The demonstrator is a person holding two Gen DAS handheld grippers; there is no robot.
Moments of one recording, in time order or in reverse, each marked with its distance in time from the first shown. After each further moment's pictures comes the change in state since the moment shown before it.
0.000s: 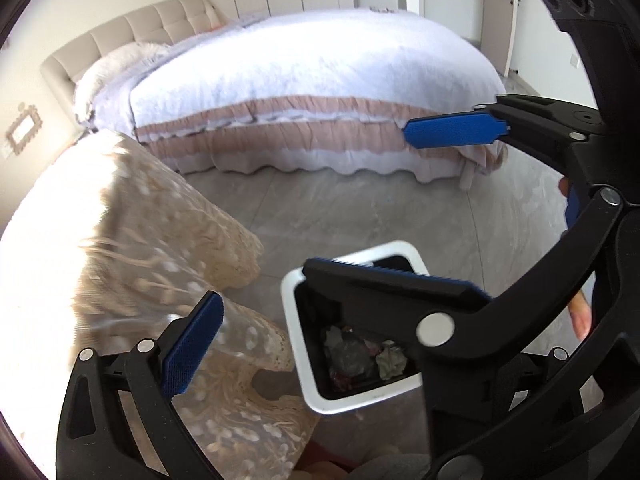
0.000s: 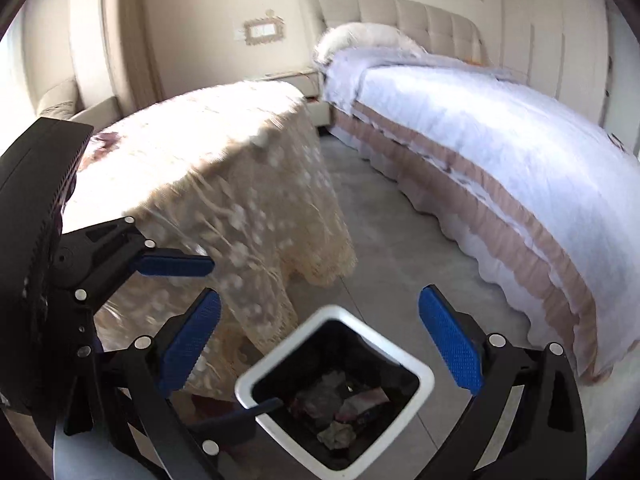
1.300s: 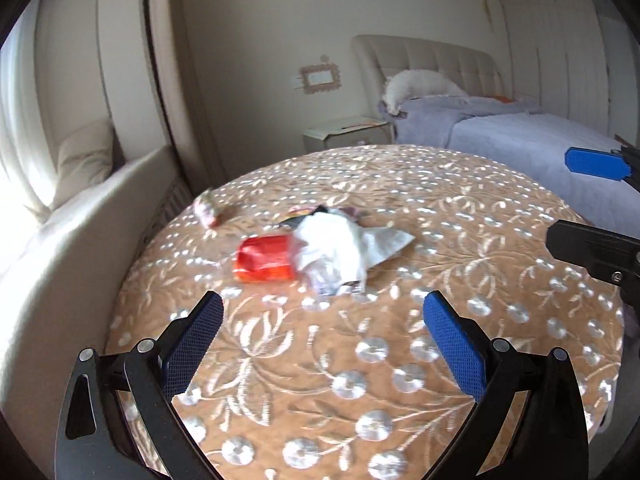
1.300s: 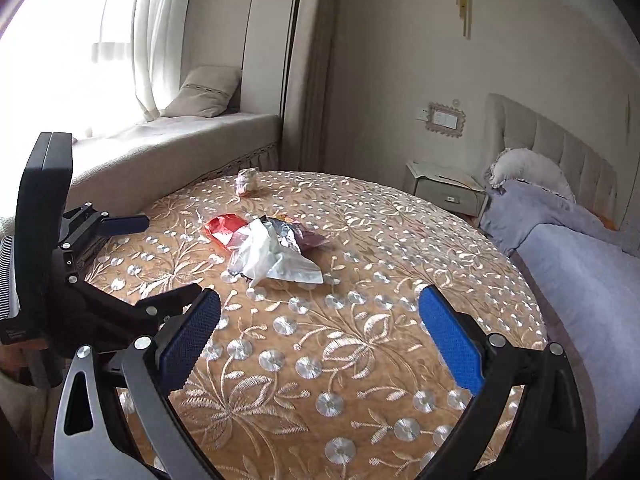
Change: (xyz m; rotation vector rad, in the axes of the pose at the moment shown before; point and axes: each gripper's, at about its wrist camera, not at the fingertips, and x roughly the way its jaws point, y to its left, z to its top) left arm -0.231 0.289 -0.176 -0.630 -0.164 0.747; right arm 0.020 0.287 0.156 -0.444 -0.214 0.343
